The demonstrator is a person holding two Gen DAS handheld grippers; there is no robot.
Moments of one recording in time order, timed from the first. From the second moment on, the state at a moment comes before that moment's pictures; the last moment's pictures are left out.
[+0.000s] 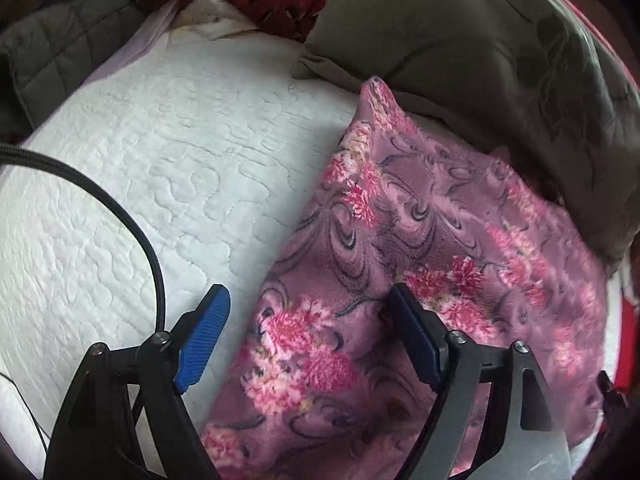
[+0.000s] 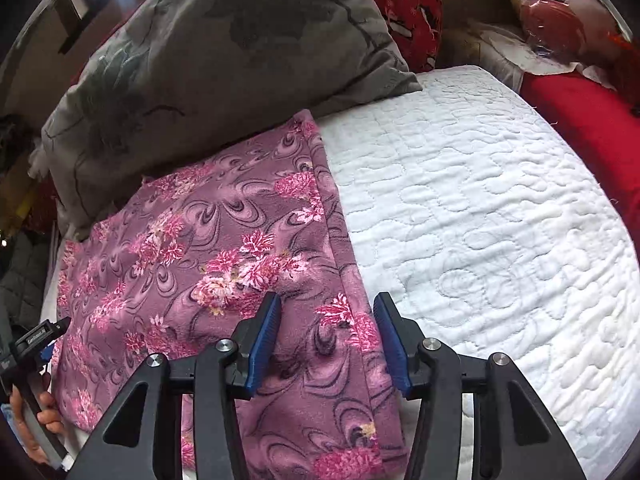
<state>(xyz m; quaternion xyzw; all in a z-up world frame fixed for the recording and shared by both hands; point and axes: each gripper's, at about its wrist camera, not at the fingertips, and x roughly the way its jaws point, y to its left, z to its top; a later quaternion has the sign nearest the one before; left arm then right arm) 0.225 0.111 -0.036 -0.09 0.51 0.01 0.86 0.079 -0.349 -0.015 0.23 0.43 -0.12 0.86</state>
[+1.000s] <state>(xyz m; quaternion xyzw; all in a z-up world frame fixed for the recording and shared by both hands) 0.241 0.189 -0.037 -0.03 0.64 -0.05 0.77 0.080 -0.100 0.014 0.03 0.44 0.14 0.89</state>
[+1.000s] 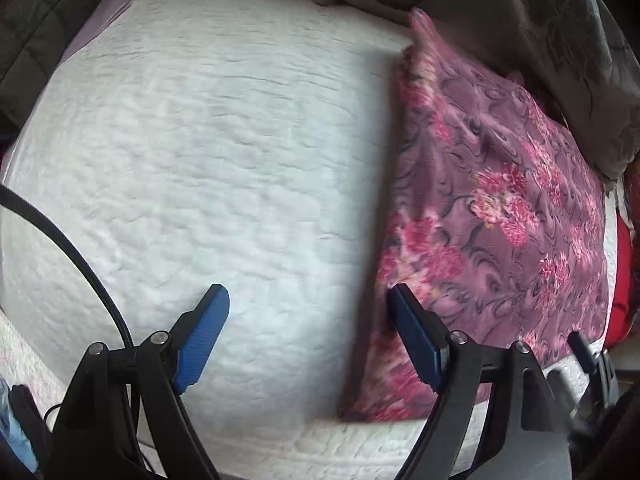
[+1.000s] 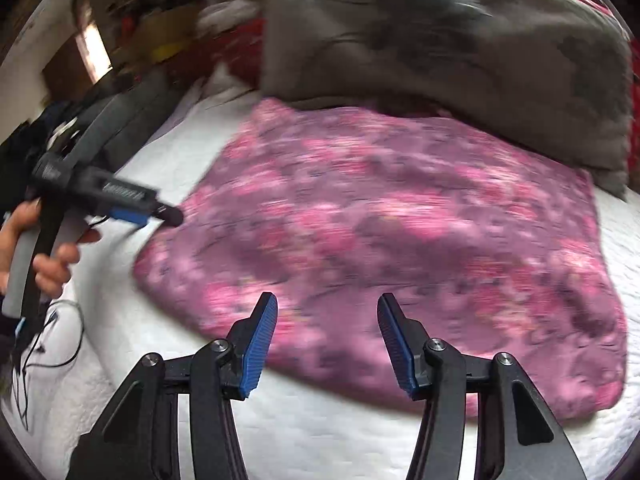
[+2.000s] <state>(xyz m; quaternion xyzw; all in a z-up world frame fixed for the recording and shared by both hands) 0.269 0.237 -0.015 -0.21 0.64 -0.15 0.72 0.100 0.071 -0.020 -0.20 0.34 0.15 0.91</state>
